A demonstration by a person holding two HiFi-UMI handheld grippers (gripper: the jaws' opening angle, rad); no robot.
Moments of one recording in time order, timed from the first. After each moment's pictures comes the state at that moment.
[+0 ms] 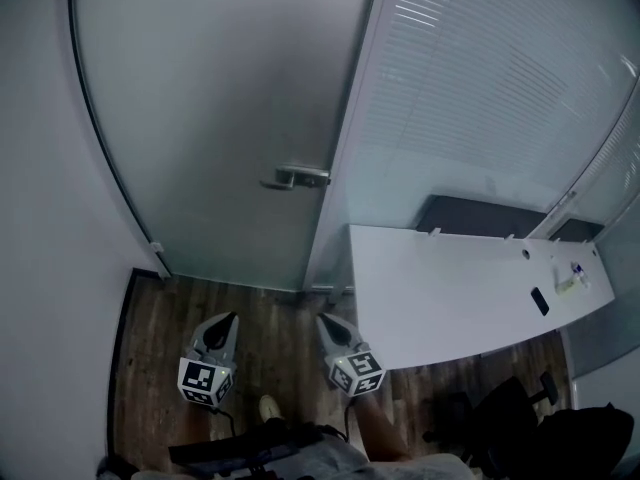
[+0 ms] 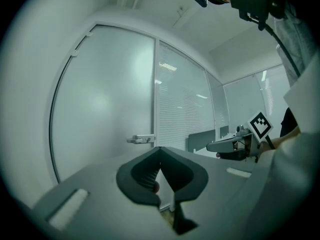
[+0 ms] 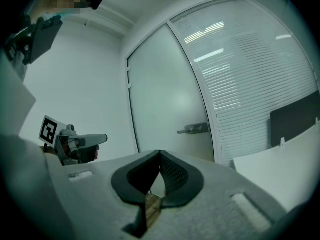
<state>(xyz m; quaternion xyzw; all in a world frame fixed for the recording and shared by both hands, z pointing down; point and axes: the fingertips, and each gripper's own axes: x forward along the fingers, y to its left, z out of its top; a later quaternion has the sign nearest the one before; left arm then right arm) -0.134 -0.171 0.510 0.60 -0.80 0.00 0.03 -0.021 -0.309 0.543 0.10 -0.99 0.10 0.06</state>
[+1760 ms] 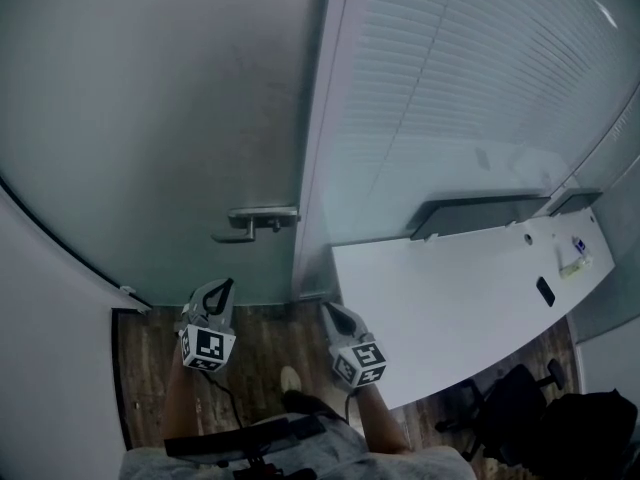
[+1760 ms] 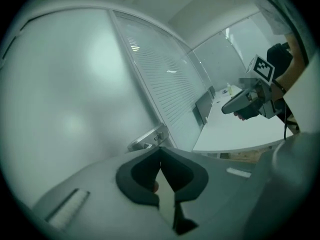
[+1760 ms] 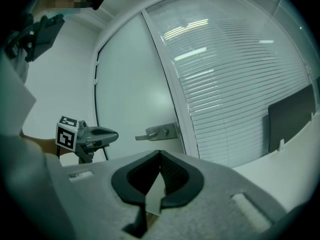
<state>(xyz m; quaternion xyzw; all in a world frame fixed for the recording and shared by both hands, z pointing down) -0.303 -0.422 0.543 0.65 -0.71 0.26 -0.06 -0.119 -0.506 0.568 0.20 -0.97 0.14 0.06</state>
